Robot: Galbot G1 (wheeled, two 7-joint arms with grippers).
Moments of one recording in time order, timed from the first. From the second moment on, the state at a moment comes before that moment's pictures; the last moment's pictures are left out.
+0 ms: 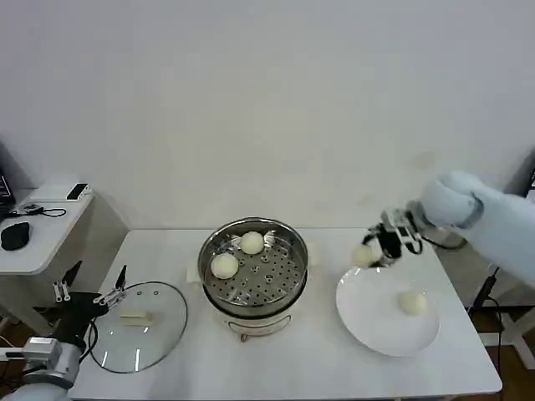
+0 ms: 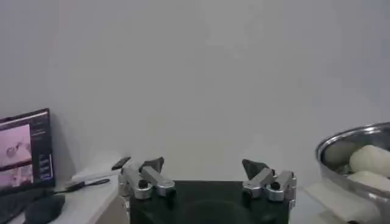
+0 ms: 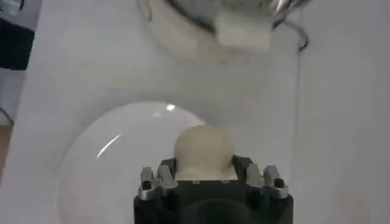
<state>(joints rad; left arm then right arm) 1.63 -1.10 -0.86 -2.15 -0.30 0.15 -0.04 0.44 0.64 -1.03 1.58 0.15 -0.31 -1.09</state>
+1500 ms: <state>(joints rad) 1.67 -1.16 -0.93 -2.21 -0.29 0.15 -0.04 0.46 1.22 -1.24 1.44 0.08 -0.02 -1.11</state>
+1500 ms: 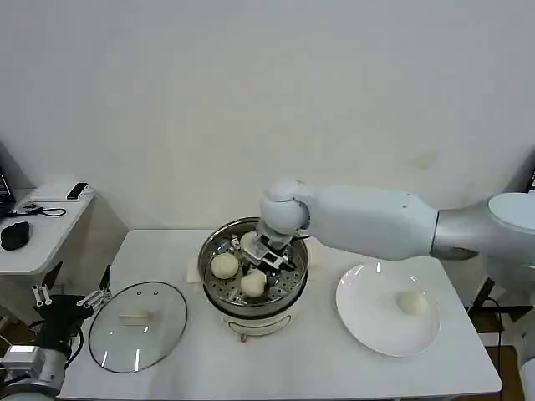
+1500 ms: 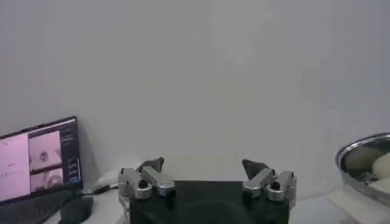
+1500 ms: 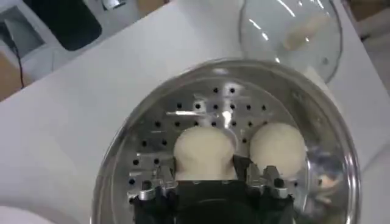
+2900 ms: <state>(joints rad) 1.61 -1.09 -0.86 -2.16 -0.29 0.15 -0.04 0.52 0.69 -1.16 1.58 0.03 -0.12 -1.10</state>
